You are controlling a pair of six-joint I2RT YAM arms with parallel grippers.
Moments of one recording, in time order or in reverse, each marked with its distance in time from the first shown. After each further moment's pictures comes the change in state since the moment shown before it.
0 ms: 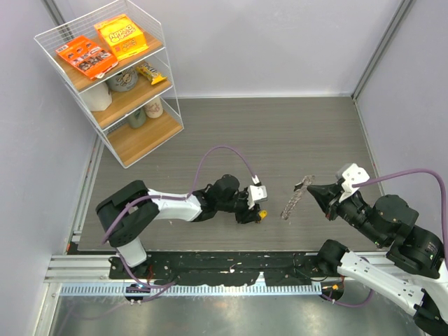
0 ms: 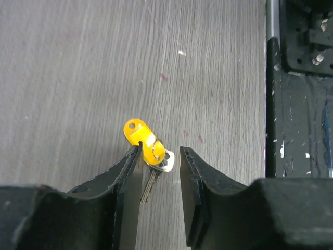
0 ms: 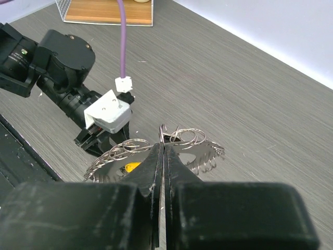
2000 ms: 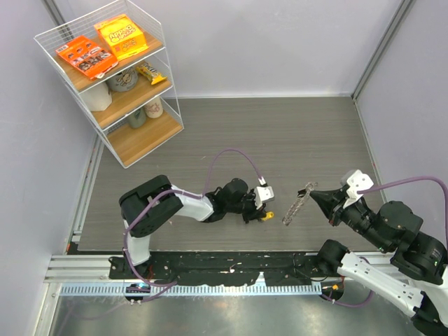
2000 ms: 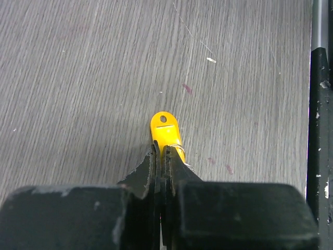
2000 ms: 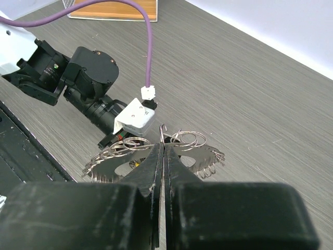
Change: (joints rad) left arm -0.027 0.209 0.060 0.122 -0.077 -0.056; right arm 0.000 -0.063 -0.024 -0.040 -0.018 0.016
